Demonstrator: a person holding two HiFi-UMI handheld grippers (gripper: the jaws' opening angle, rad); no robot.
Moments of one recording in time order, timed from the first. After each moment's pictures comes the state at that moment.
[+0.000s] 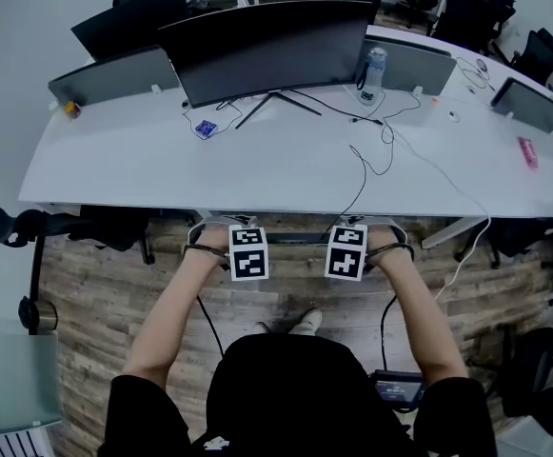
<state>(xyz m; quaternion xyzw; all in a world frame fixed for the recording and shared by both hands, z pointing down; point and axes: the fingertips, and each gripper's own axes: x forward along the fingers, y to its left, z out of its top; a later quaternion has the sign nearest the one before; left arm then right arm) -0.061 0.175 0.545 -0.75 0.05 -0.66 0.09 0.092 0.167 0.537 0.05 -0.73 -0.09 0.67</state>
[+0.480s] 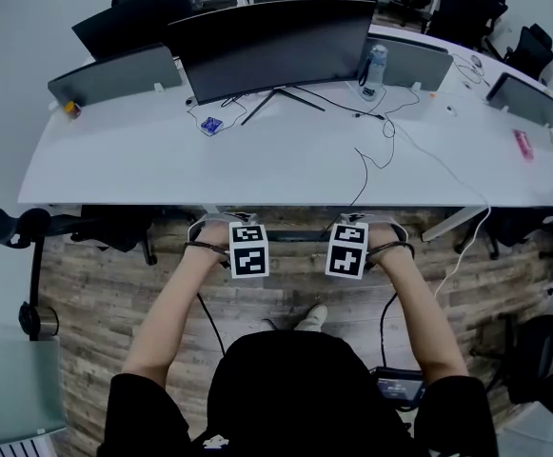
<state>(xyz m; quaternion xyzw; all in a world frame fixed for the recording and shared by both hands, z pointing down) -0.097 0.194 0.538 -0.75 0.04 -0.65 0.10 0.056 0.193 0.529 0.07 -0.73 -0.08 0.67</state>
